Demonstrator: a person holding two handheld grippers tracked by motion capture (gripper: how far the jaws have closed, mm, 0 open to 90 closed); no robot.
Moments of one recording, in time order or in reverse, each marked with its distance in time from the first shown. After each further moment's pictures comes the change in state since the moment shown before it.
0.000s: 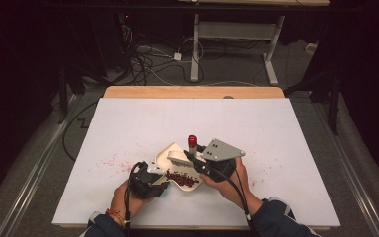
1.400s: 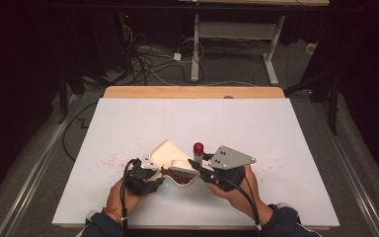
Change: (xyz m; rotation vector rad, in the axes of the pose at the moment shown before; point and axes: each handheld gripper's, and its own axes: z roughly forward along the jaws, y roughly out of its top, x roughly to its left) left arm 0.015 -0.003 -0.005 -0.019 0.029 -0.059; right arm 0.007 0.006 -0.033 0.024 0.040 0.006
